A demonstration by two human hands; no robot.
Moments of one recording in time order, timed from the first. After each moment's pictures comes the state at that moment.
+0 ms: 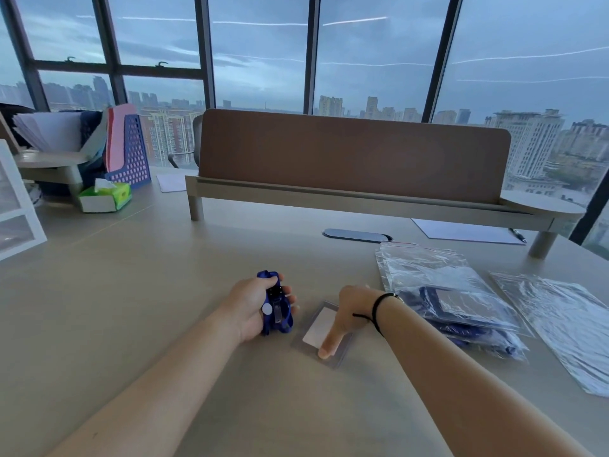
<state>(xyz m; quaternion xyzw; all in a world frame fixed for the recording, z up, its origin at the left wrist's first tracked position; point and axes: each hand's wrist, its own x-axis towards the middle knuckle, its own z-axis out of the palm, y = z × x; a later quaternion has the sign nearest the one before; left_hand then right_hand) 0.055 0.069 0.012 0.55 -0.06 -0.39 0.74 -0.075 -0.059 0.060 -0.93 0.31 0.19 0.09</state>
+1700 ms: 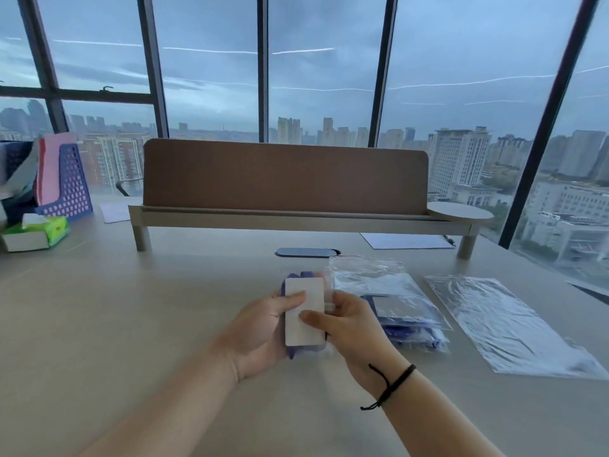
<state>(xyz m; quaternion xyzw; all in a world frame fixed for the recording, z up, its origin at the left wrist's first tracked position) -0.050 0.044 0.057 0.41 -0.29 -0.54 0.68 -0.172 -0.048 0.054 -0.63 0.20 -0.29 0.69</state>
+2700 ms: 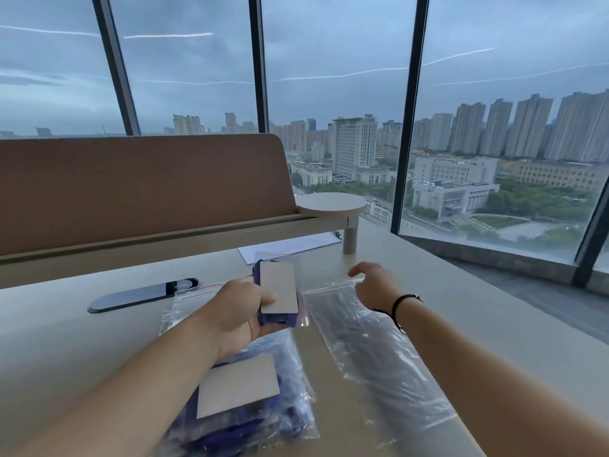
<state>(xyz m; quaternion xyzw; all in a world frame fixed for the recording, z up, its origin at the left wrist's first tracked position) -0.115 -0.259 0.057 0.52 -0.31 -0.56 0.57 -0.311 -0.423 0.023 -0.76 0.56 -0.22 0.23</state>
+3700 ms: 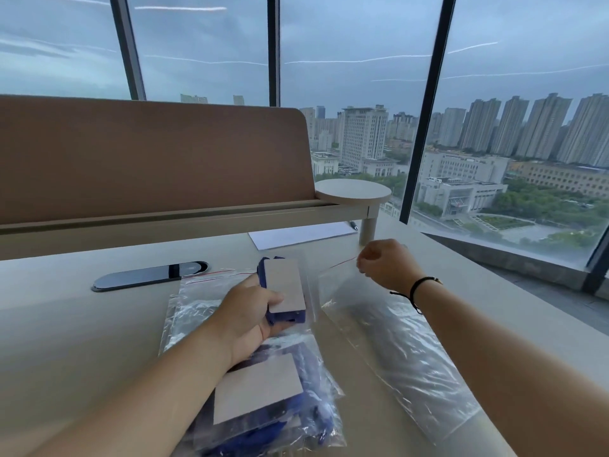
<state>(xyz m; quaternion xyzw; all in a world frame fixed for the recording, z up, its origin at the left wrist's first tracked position) -0.097 -0.272 0.019 0.48 -0.26 -0.55 0.64 -0.290 -0.446 0.034 -0.80 0.50 -0.29 0.18</state>
